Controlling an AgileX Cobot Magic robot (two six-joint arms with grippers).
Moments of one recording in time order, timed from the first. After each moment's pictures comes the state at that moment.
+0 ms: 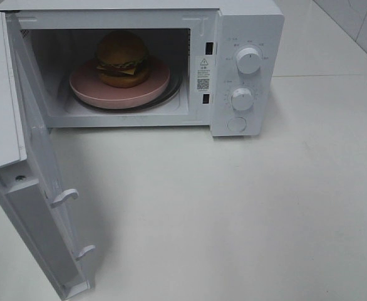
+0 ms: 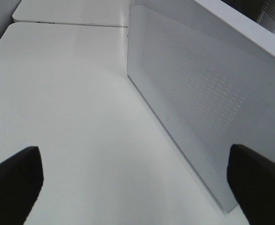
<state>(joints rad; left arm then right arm) 0.07 -0.01 -0.52 -0.17 1.07 0.10 0.01 0.00 -0.50 -0.15 0.98 0.08</state>
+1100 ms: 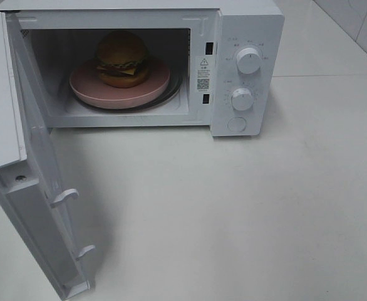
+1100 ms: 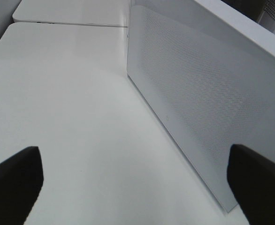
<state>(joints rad) 0.07 -0.01 -0.52 -0.17 1.07 0.10 0.01 0.00 -0.50 -0.15 0.98 0.08</state>
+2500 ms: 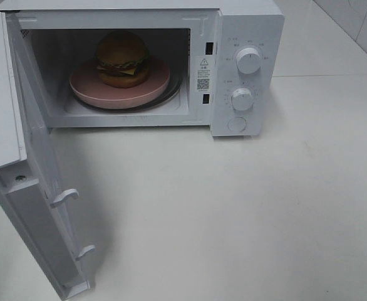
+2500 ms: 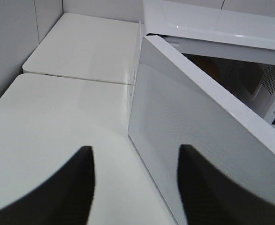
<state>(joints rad) 0.07 0.13 -0.50 -0.19 0.71 0.05 0.01 0.00 -0.50 -0.15 0.98 0.08</state>
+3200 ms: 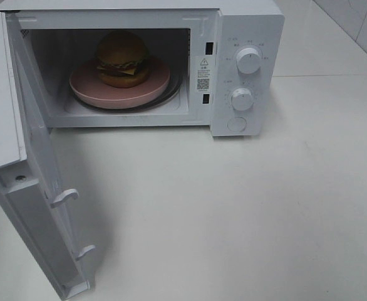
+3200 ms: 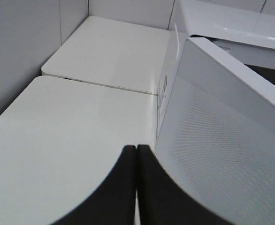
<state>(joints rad) 0.07 0.45 -0.28 -0.19 0.16 0.05 0.01 0.00 -0.50 -0.15 0.98 0.08</state>
